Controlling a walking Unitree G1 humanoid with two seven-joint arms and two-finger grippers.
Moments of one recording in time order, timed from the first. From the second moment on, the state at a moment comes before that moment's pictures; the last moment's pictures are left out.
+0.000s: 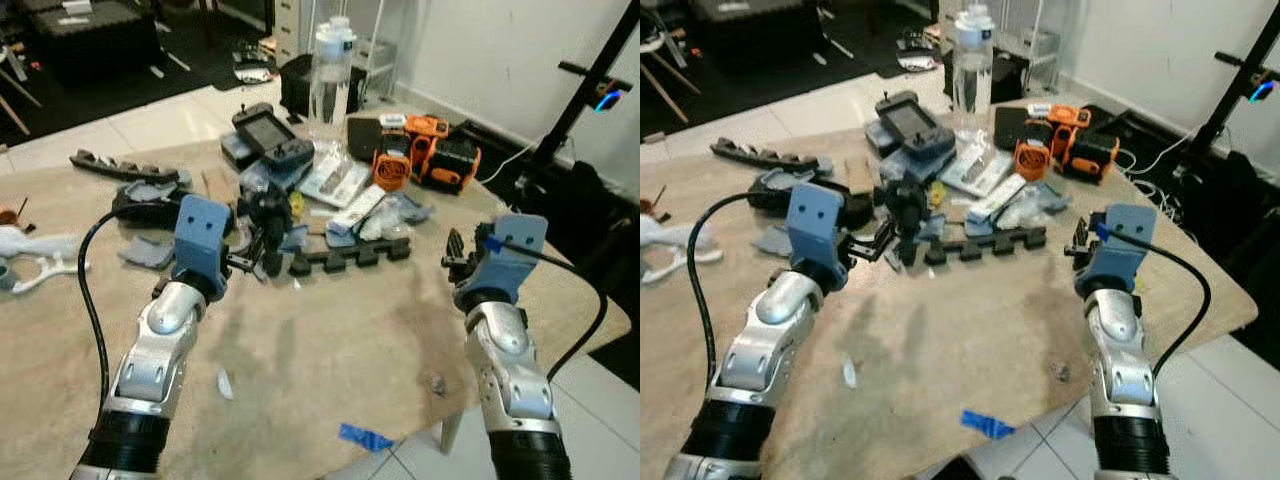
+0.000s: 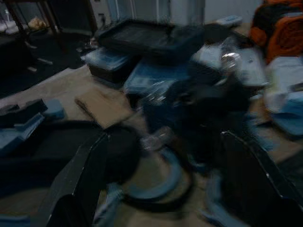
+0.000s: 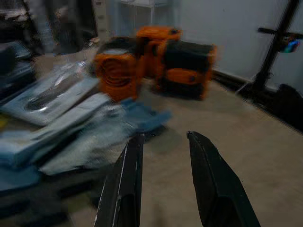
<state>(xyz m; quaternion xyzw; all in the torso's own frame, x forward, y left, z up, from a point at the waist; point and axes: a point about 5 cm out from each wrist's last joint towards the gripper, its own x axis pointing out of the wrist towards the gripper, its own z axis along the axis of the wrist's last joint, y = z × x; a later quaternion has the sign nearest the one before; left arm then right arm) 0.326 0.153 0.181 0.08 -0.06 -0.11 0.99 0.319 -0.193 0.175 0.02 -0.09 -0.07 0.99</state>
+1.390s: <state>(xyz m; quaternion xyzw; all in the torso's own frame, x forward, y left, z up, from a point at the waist) 0.328 0.130 0.195 0.12 -0.08 -0.22 0.97 0.356 -0.190 0.167 0.02 -0.05 0.21 0.98</state>
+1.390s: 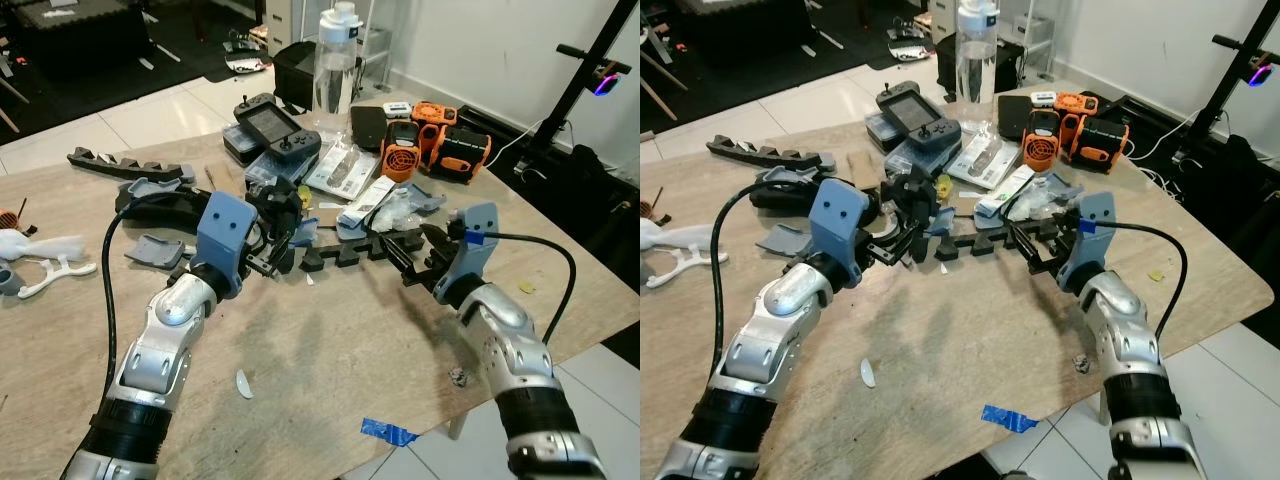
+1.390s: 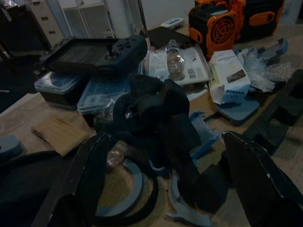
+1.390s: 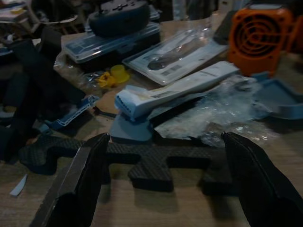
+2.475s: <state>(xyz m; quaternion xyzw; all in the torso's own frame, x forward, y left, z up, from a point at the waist) 0.325 0.133 0.191 0.13 -0.06 -0.23 0.96 0.384 -0.212 0.187 -0.06 0.05 0.30 0.95</state>
